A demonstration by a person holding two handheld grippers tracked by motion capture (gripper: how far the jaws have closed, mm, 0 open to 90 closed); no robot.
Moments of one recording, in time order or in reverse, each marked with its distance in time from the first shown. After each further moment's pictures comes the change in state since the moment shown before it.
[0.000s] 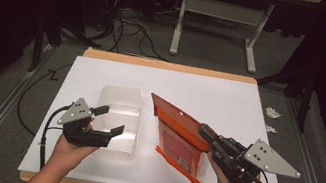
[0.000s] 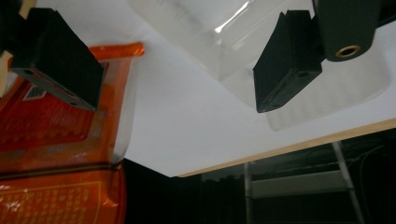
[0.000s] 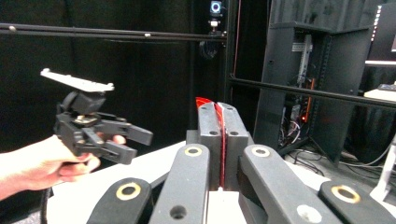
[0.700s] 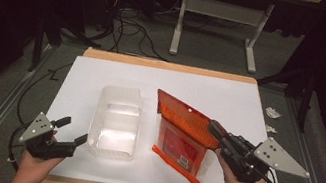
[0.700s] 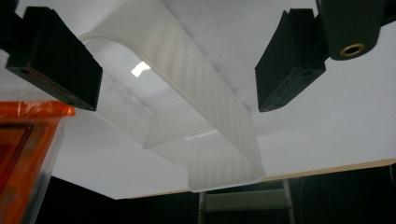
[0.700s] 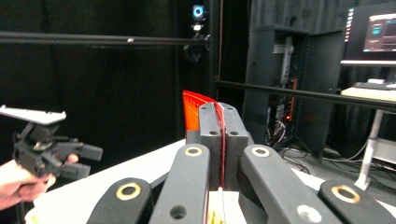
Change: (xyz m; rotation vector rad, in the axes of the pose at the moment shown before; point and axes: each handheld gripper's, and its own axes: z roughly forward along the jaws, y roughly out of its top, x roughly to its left) left arm 0.040 -0.069 -0.071 0.017 0.182 -0.033; right arm -0.013 0.001 -0.007 -0.005 -0.062 0.006
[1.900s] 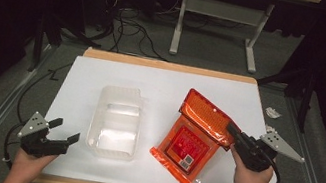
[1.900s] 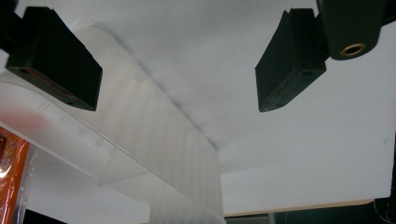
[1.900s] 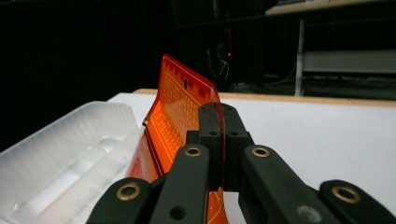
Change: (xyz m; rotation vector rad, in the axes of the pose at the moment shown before) left arm 0.035 -0.024 0.000 0.101 0.074 -0.033; right arm -0.072 -0.057 -0.006 0.182 -0.288 0.189
